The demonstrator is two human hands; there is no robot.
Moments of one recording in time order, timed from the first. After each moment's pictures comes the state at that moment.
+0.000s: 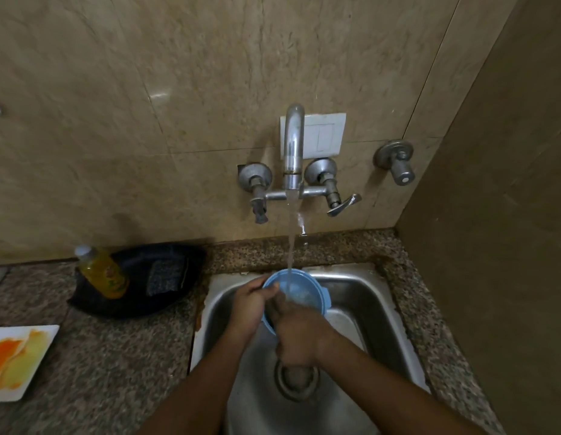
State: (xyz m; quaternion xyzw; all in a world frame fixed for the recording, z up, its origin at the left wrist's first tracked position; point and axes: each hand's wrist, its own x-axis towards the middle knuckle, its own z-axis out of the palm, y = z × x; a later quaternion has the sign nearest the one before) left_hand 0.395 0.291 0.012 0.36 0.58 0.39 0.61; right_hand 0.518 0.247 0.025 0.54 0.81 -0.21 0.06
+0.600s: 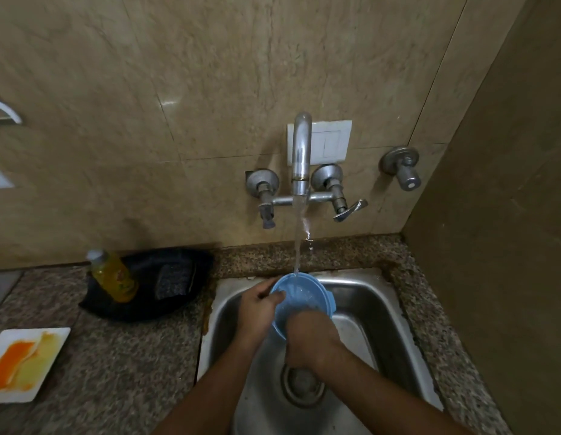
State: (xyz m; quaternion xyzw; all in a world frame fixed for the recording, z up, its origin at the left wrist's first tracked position) left_hand 0.397 0.287 0.023 0.41 0.61 0.40 0.55; right_hand 0.501 0.254 0.041 0.63 0.72 -0.22 0.19
